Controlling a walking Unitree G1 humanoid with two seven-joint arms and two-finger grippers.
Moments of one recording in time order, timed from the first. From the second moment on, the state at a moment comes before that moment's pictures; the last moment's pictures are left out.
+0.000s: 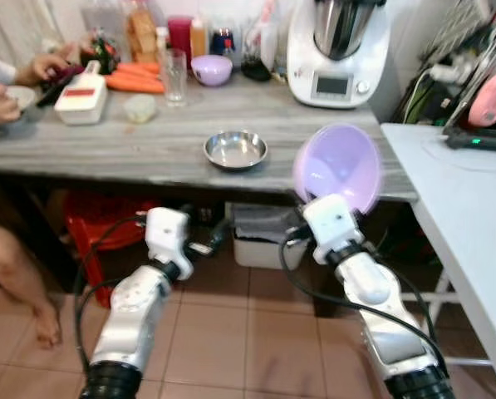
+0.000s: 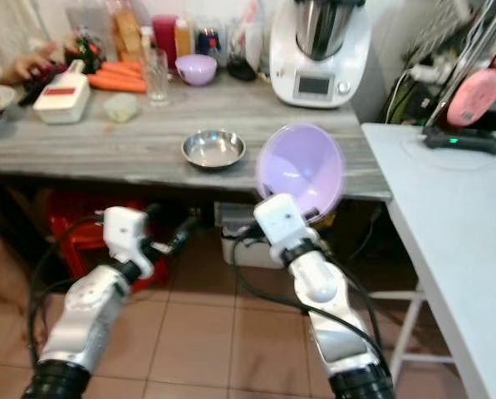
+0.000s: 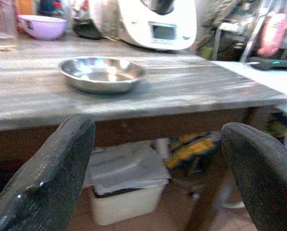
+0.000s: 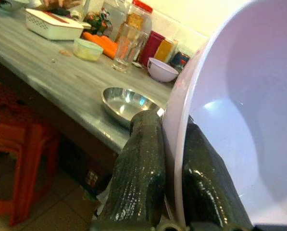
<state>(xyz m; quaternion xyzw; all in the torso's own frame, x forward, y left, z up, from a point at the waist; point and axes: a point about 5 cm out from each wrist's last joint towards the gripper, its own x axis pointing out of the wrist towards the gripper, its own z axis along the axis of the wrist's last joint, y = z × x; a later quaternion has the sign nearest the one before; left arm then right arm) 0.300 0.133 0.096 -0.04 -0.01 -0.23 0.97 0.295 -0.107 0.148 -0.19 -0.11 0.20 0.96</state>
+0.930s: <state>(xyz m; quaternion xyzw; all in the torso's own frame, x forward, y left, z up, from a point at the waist) 0.303 0.142 0.103 -0.02 -0.02 -0.20 0.98 0.291 -0.109 0.149 -0.18 -0.11 0.19 0.96</state>
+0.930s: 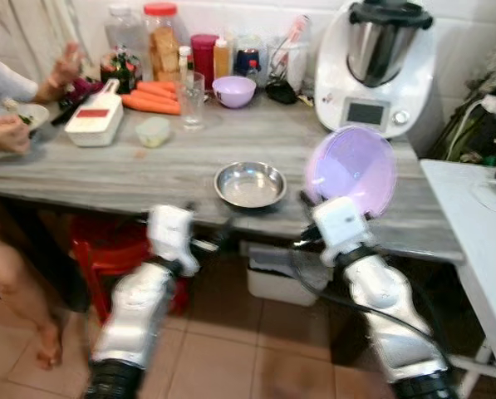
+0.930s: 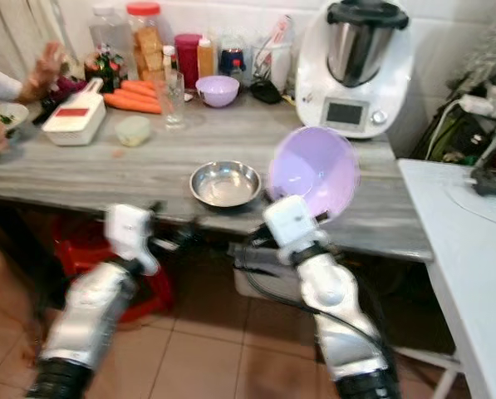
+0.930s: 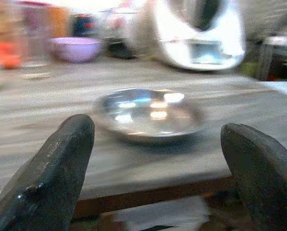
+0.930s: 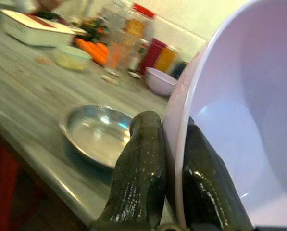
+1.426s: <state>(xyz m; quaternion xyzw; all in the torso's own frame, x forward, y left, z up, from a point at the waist) 0.270 0.170 0.096 0.00 -0.02 -0.14 0.99 0.265 -0.136 0.135 -0.15 -0.07 0.10 0.98</state>
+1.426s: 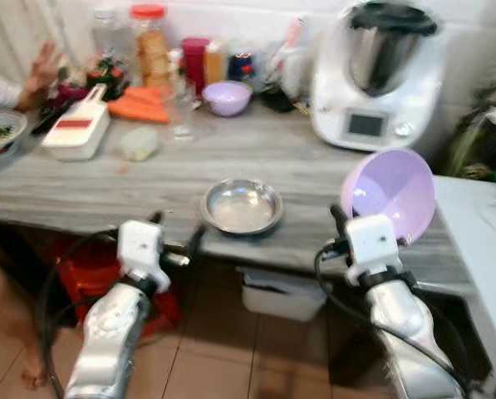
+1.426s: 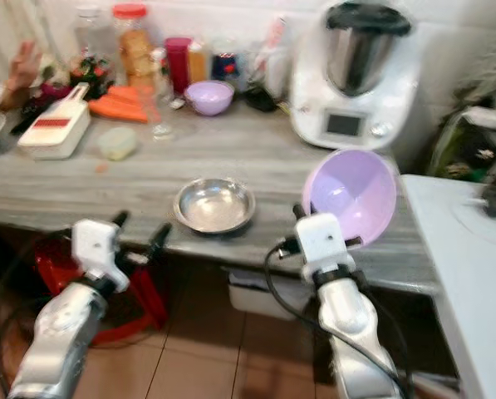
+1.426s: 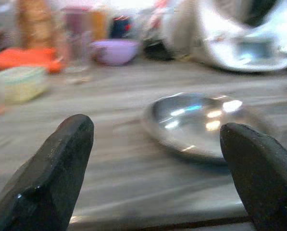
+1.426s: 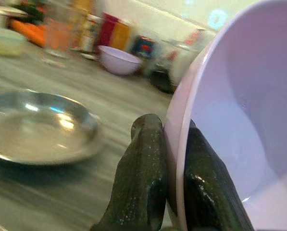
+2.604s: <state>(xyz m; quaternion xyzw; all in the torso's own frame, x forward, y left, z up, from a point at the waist) 0.267 0.152 0.097 -0.01 -0.02 -0.20 0.98 0.271 -0.107 0.136 -0.15 -0.07 0.26 0.95</state>
